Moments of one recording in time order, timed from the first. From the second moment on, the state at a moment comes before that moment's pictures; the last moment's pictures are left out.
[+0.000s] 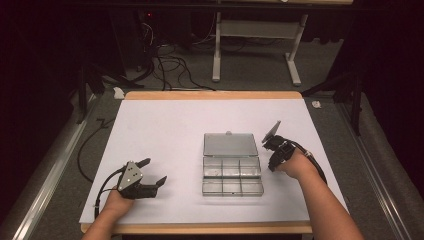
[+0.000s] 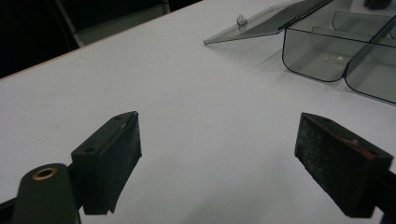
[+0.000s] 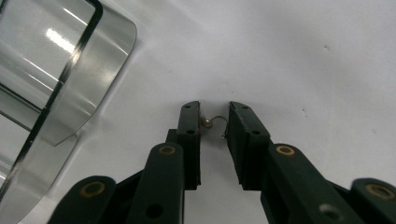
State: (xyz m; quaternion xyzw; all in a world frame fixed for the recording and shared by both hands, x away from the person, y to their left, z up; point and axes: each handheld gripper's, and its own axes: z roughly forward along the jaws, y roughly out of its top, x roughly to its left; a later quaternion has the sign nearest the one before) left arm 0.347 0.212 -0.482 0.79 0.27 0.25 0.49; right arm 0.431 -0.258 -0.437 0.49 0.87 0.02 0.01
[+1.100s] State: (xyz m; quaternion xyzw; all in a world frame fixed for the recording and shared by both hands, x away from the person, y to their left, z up) left arm 0.347 0.212 -0.482 0.79 0.27 0.25 0.49; right arm 0.421 -0.250 -0.406 0.48 0.87 0.03 0.00
